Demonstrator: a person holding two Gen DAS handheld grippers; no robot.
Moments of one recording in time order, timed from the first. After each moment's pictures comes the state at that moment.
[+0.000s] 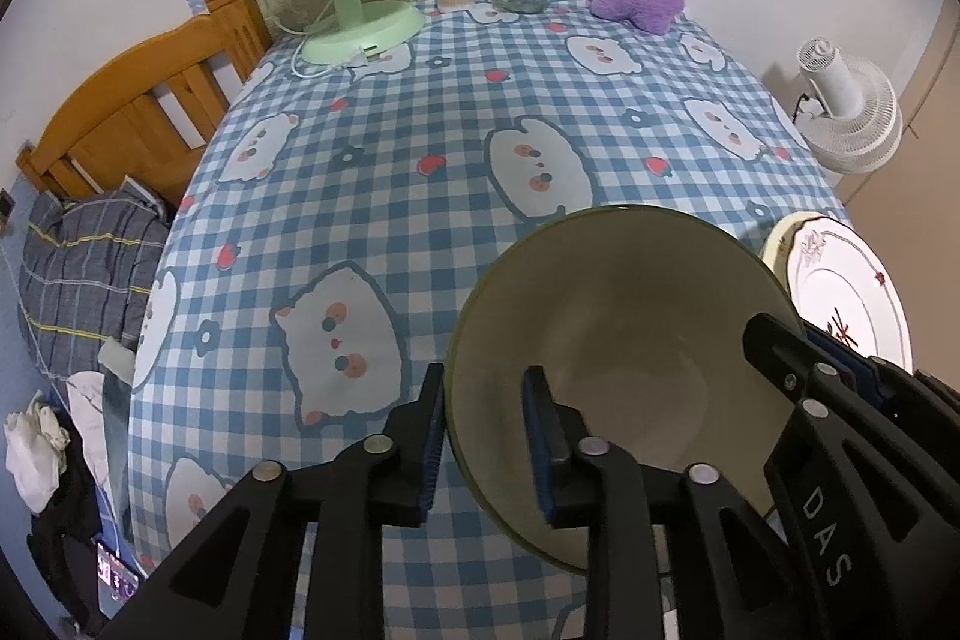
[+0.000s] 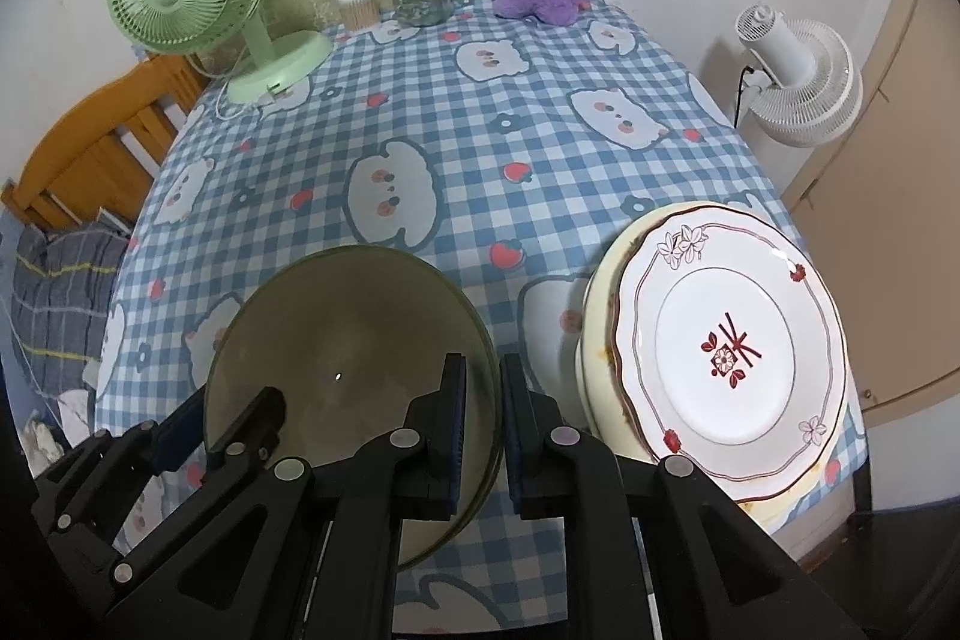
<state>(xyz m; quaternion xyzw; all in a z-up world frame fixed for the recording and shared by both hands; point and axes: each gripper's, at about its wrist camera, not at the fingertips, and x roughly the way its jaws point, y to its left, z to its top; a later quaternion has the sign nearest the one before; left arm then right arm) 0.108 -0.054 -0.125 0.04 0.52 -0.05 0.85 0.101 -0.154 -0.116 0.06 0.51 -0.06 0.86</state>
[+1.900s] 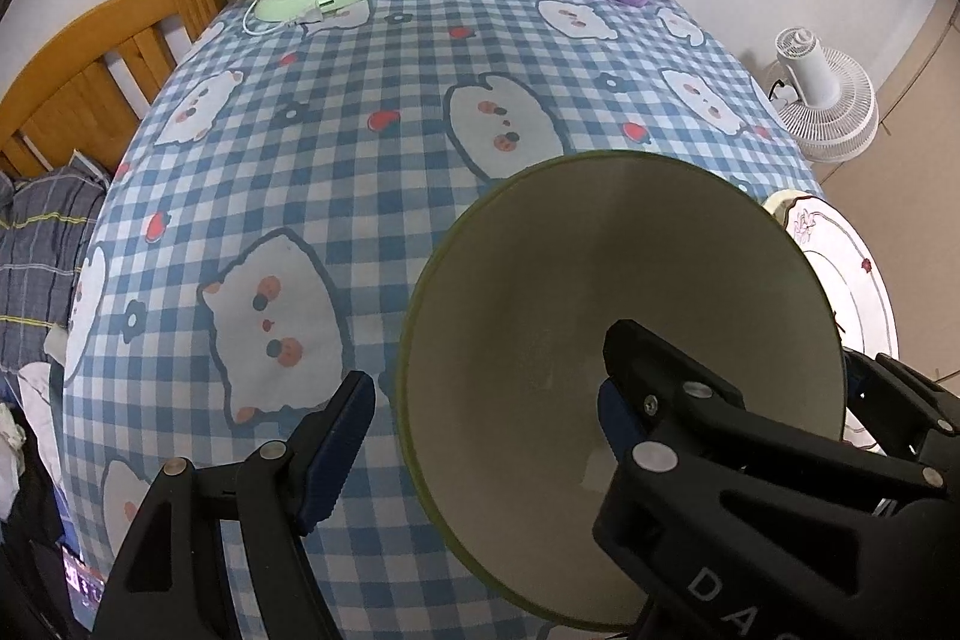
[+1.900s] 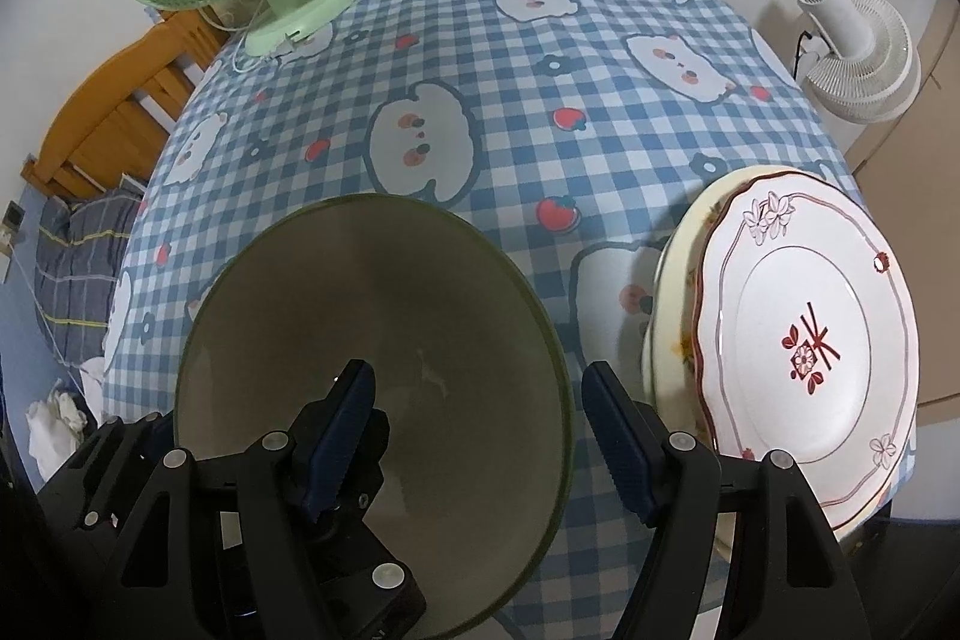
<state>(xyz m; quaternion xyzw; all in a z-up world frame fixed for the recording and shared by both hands) 0.118 -0.052 -0.156 0.01 0.55 -0.10 0.83 0.124 -0.154 -0.156 0.08 0.55 -0.01 0.83</state>
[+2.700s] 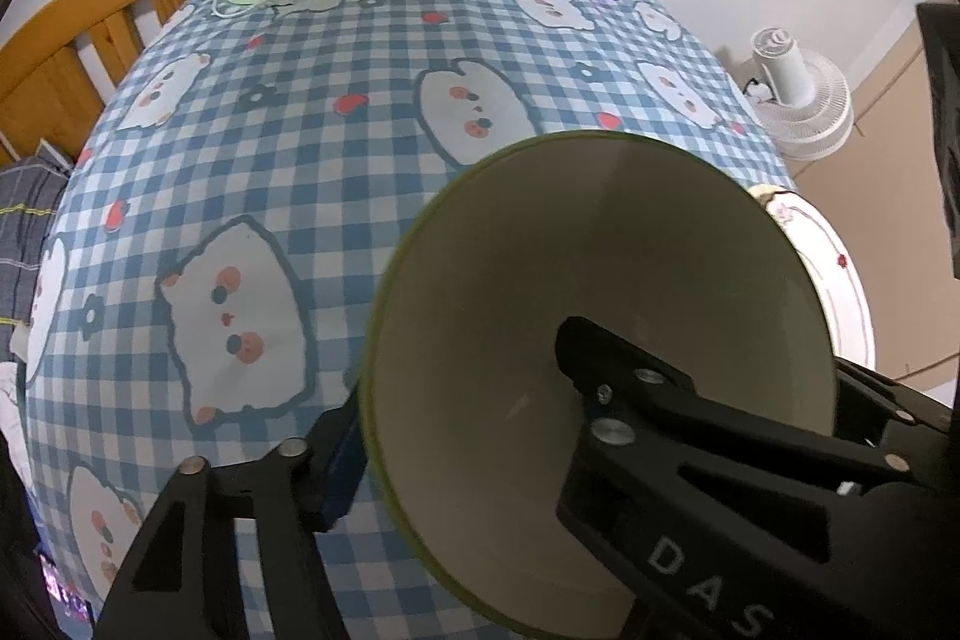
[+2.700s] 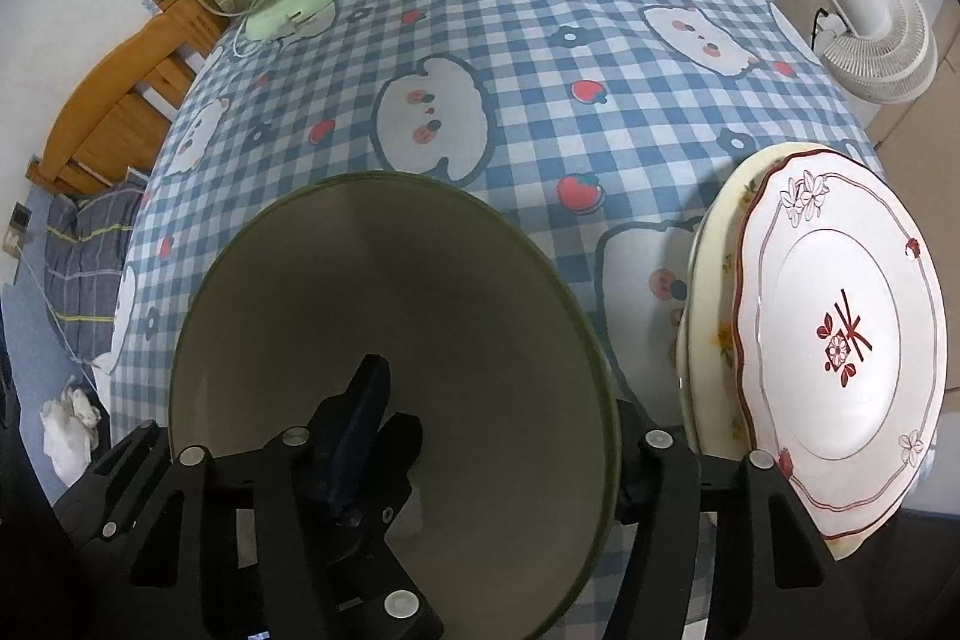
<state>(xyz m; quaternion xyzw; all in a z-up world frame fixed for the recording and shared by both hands) 0.121 -0.052 -0.162 -0.02 0.56 -0.15 0.82 0.131 -0.154 -0.167 0.10 0.57 0.01 0.81</state>
